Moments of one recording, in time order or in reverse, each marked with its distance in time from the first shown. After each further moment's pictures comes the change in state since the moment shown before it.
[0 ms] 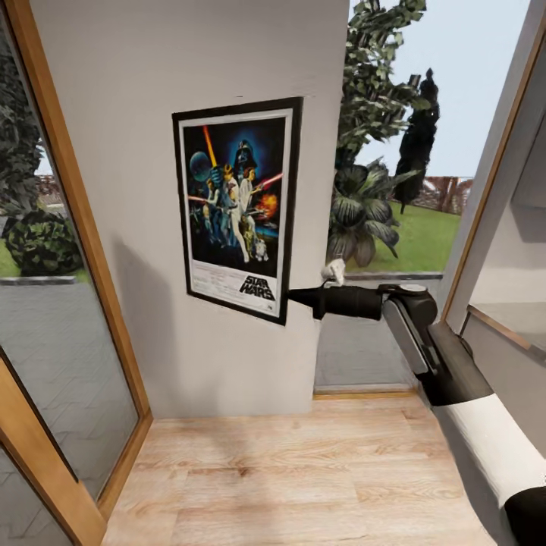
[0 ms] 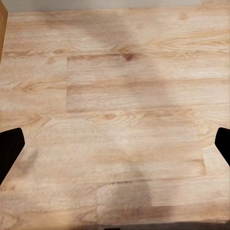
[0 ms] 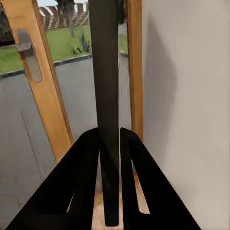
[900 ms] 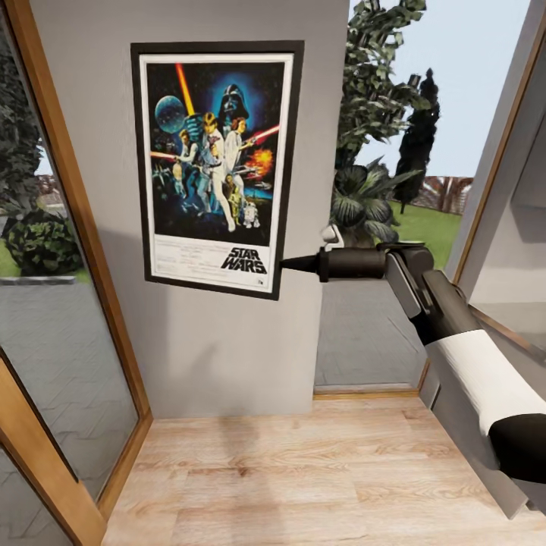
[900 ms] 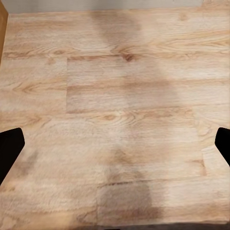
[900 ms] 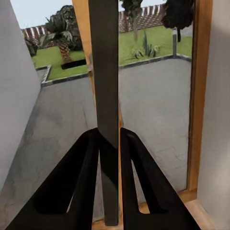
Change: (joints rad) left arm 0.000 0.000 0.000 -0.002 0.000 -0.002 0.000; right arm -0.273 0.013 0.014 0.298 -0.038 0.012 0.352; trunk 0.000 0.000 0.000
